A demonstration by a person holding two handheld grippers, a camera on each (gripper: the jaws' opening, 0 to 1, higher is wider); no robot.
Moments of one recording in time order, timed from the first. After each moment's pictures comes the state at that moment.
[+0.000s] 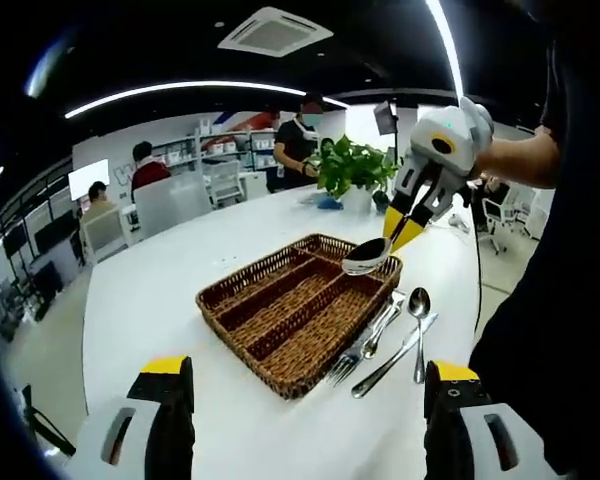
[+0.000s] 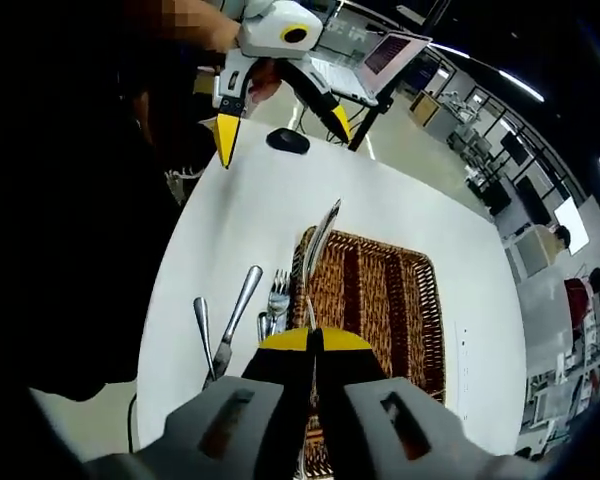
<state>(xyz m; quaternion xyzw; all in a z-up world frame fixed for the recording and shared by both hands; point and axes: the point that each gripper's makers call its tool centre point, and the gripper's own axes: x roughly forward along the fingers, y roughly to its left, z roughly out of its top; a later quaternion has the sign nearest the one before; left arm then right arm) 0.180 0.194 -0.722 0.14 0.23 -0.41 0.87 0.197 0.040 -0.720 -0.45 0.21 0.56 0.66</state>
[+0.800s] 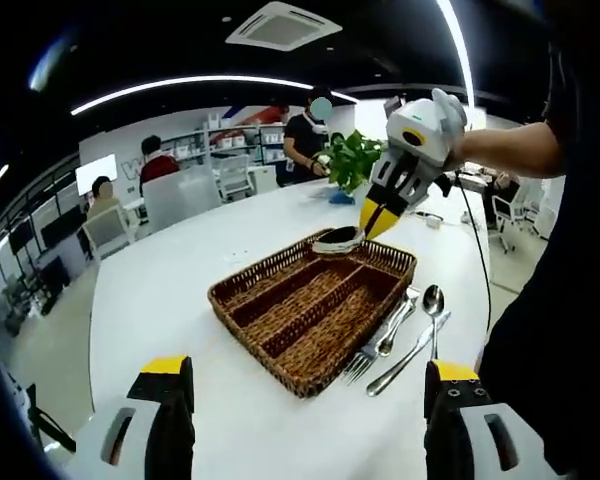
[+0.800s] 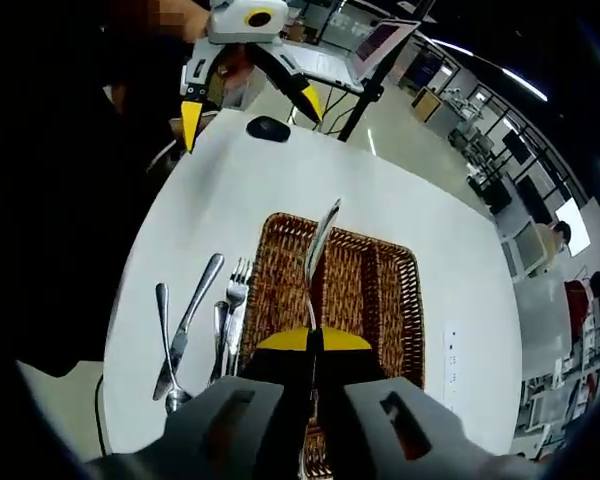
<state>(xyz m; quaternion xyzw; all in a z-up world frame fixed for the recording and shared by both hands) 0.196 0.200 -0.723 0.14 0.24 -0.40 0.88 0.258 0.042 -0.724 -0.45 0.22 0.56 0.66</state>
